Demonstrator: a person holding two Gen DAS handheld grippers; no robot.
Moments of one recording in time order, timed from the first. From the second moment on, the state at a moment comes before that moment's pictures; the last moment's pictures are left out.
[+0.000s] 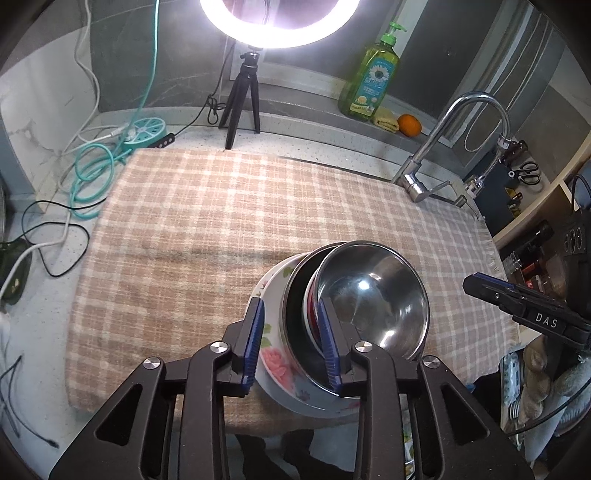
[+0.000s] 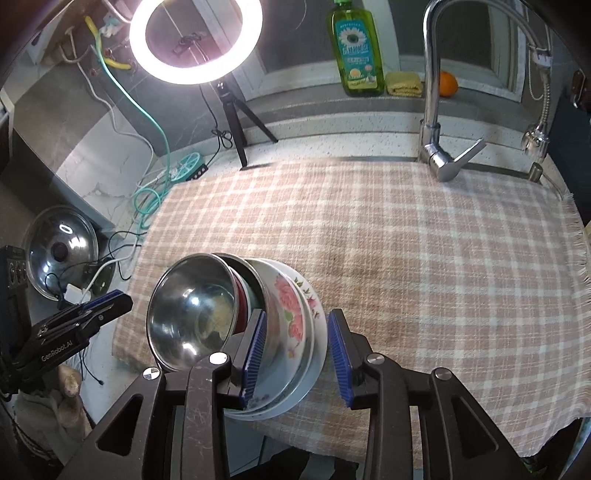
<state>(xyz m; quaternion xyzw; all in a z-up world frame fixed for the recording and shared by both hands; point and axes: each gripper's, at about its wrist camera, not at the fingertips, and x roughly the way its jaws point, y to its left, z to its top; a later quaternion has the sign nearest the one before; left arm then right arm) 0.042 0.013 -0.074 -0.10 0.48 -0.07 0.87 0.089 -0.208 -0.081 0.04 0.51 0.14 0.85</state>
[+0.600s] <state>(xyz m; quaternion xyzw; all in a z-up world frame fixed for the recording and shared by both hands) 0.004 0.002 -0.043 -0.07 0.43 -0.04 0.90 0.057 -0.224 -0.055 0.05 0.46 0.13 0.88</state>
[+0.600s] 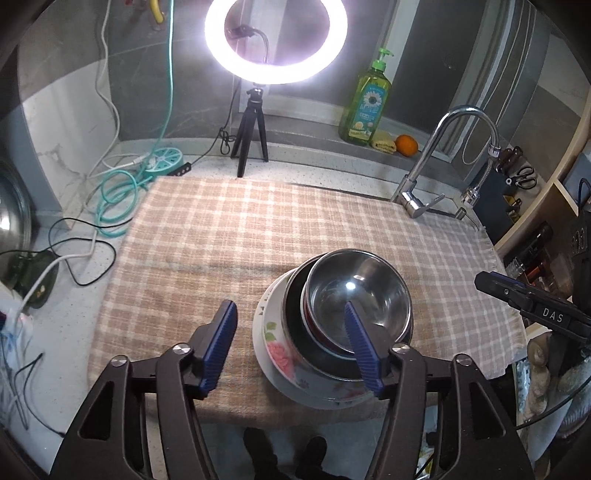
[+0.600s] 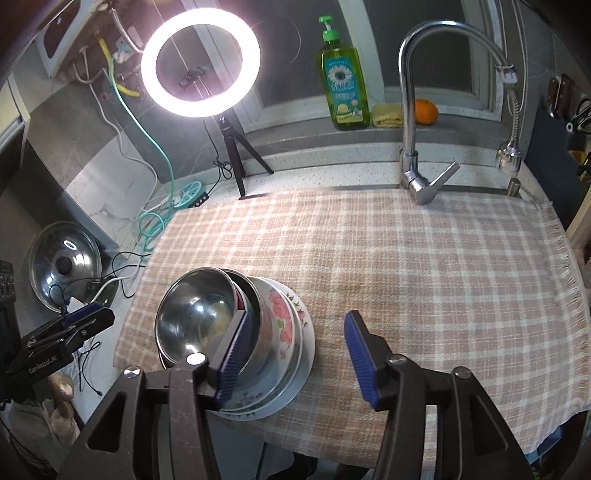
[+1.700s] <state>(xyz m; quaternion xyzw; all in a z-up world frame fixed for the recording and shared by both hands) -0.022 -0.009 -0.025 -0.06 0.41 0.00 0.91 0.026 -0.229 -0.035 0.02 0.42 0.12 0.90</state>
